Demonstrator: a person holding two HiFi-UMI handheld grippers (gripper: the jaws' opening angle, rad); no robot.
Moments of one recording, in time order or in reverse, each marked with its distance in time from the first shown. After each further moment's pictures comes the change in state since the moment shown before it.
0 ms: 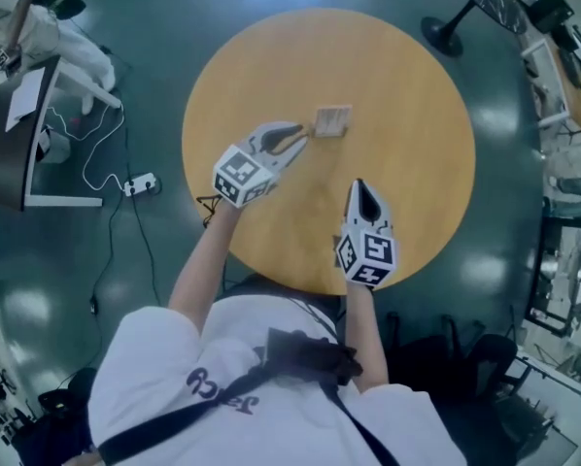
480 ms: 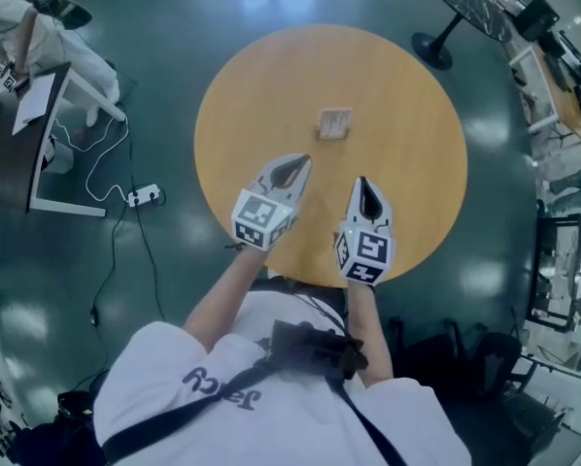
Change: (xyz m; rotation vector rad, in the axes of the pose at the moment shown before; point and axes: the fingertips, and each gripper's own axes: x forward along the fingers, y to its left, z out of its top) left arm -0.060 -0.053 0.028 -0.110 -0.071 0.240; right arm -0.028 0.030 0.035 -0.133 -0.106 -0.095
